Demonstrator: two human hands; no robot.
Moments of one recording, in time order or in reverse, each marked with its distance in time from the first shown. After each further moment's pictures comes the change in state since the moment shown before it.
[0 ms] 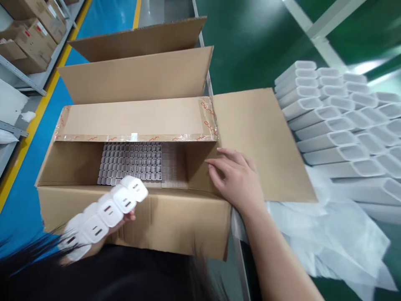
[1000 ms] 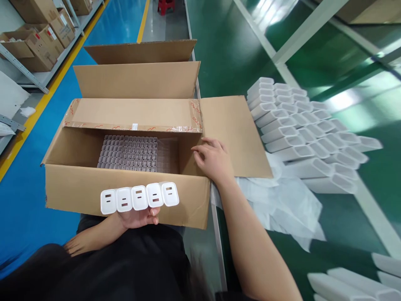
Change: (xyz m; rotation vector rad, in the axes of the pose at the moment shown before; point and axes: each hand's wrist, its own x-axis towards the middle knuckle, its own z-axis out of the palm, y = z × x) left_hand 0.010 -0.064 0.073 -0.460 -0.432 0.000; right_hand 0.002 -0.005 0.000 0.082 -0.152 0.125
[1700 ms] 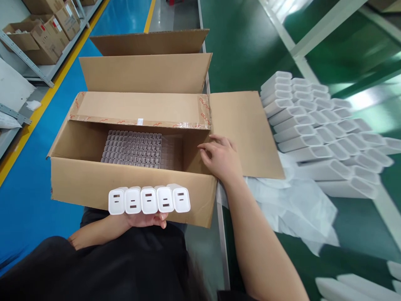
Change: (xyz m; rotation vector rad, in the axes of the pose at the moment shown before) left_hand 0.004 -0.009 0.002 0.034 -0.089 -0.052; right_hand -0.002 0.002 0.003 -0.013 -0.015 0.003
